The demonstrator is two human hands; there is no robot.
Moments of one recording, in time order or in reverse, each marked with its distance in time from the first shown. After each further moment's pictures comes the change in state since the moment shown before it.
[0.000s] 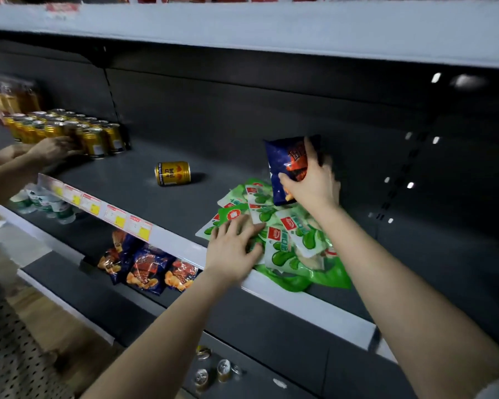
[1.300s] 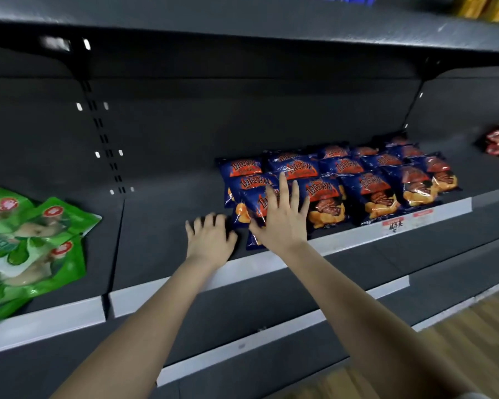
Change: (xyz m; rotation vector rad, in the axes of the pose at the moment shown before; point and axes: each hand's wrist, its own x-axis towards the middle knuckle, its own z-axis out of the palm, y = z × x) left_hand -0.047 0.390 0.116 -0.079 -0.308 0.472; right_hand -0.227 0.316 -0.227 -0.637 0.075 0.423
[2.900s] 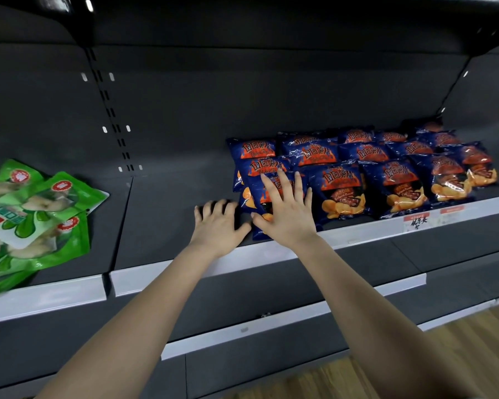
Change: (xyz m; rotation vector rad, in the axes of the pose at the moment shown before) left_hand 0.000 0.003 0.003 0.011 -0.066 0.031; right_hand 0.006 0.014 0.028 0.159 -0.063 -0.153
